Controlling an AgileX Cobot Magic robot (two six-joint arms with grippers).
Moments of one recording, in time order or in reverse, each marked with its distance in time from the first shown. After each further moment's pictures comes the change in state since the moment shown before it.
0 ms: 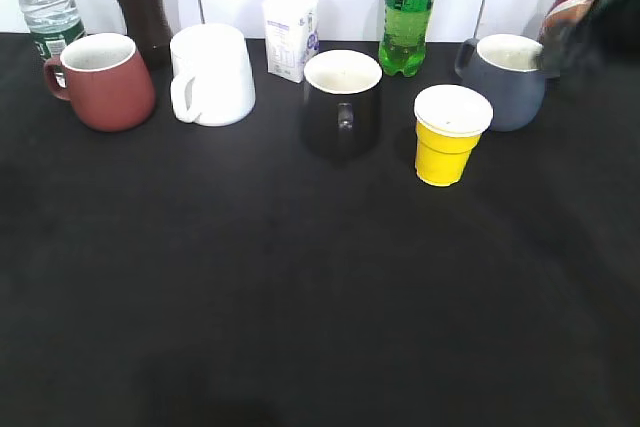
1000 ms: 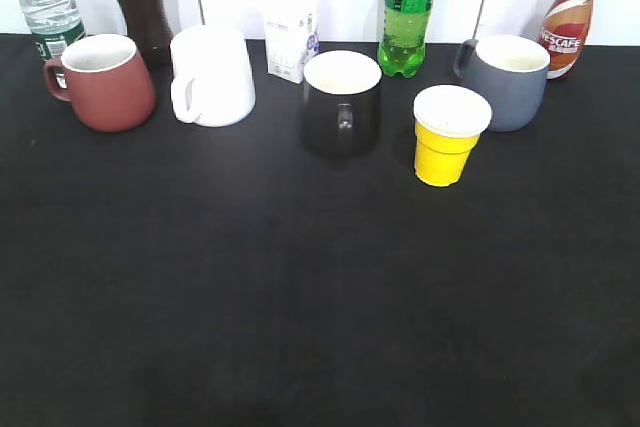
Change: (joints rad) left arm -0.170 -0.861 -0.020 -0.519 1.097 0.159; right arm 0.025 -1.270 0.407 0.540 0.732 -0.460
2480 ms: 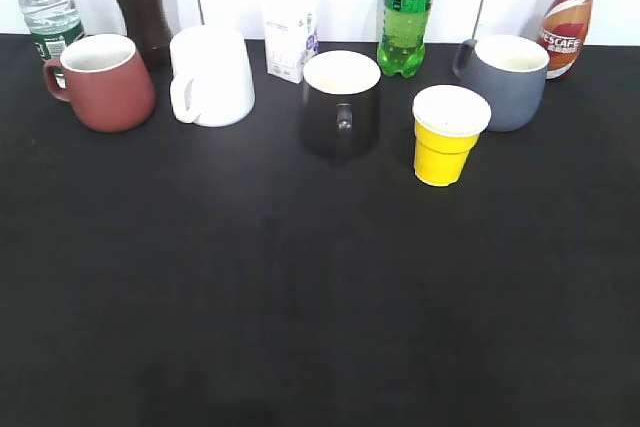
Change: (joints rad) left arm 0.389 -0.173 0.067 0.105 -0.155 0.020; right arm -0.327 -0.254 0.141 0.014 -0.146 0.001
